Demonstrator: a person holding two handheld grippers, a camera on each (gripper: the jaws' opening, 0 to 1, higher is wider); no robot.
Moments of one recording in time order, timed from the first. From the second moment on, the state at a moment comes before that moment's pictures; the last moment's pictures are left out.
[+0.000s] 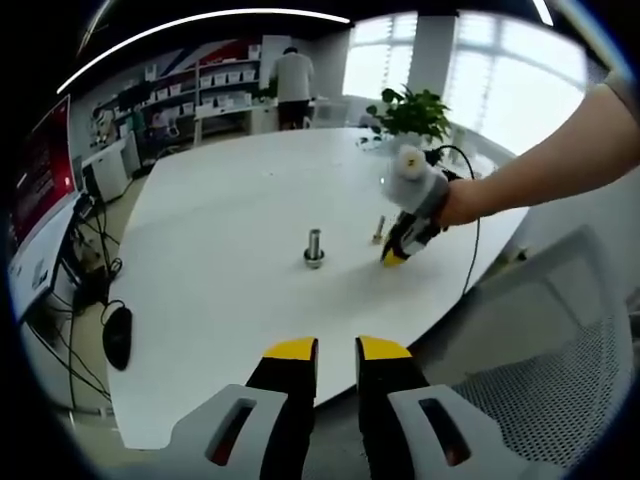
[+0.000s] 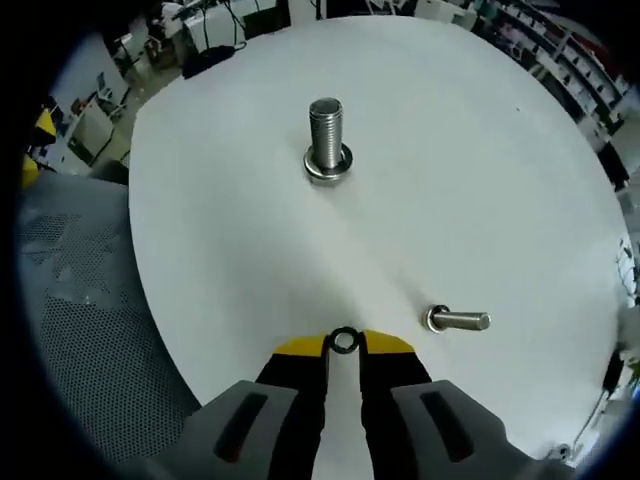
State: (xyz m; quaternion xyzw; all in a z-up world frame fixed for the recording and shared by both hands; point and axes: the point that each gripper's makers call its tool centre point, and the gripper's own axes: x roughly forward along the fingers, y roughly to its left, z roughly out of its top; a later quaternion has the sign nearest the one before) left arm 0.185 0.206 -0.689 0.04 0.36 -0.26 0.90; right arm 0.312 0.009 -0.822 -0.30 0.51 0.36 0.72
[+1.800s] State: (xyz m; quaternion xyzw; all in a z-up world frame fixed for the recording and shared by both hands) left arm 0.186 0.208 -0.691 0.05 0.36 -0.26 0.90; right arm 0.366 -0.010 -0.795 -0.35 0.47 0.36 0.72
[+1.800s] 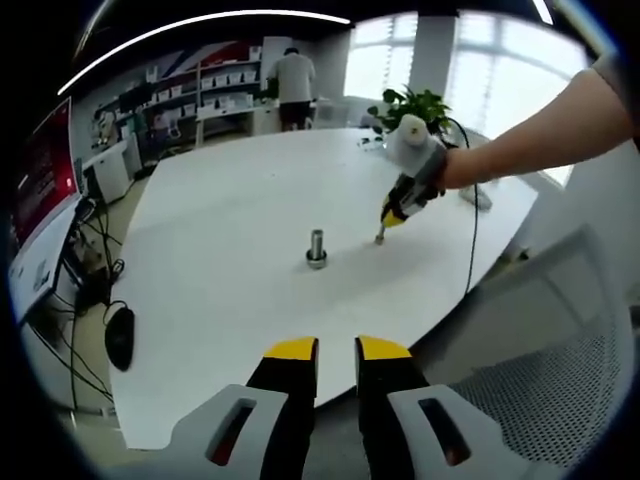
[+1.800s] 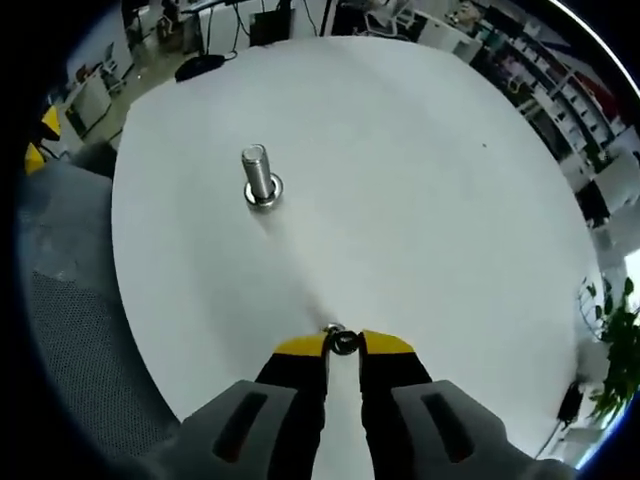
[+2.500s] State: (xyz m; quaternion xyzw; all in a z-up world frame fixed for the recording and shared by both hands) left arm 0.185 0.208 -0.693 0.05 0.37 -0.26 0.89; right arm 0.379 -0.012 -0.790 -0.33 0.43 0.36 0.76
